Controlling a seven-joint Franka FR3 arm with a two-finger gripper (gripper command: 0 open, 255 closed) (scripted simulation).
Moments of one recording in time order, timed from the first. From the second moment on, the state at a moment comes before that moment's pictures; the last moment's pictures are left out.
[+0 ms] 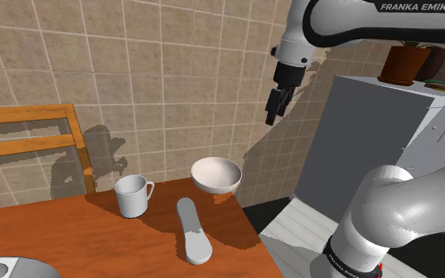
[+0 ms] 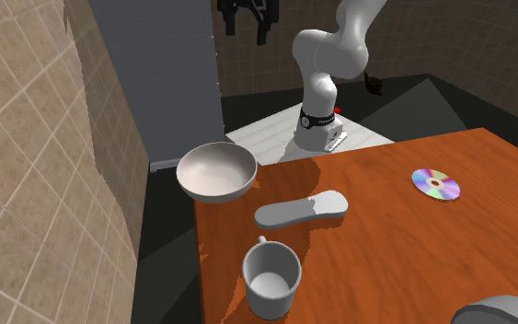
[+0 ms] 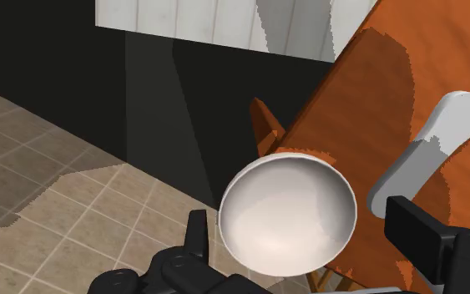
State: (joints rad) arm 0.00 -0.83 0.03 -2.41 0.00 1.66 -0.17
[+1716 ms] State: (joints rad) arm 0.10 -0.11 0.44 -2.11 -0.02 2.03 0.28
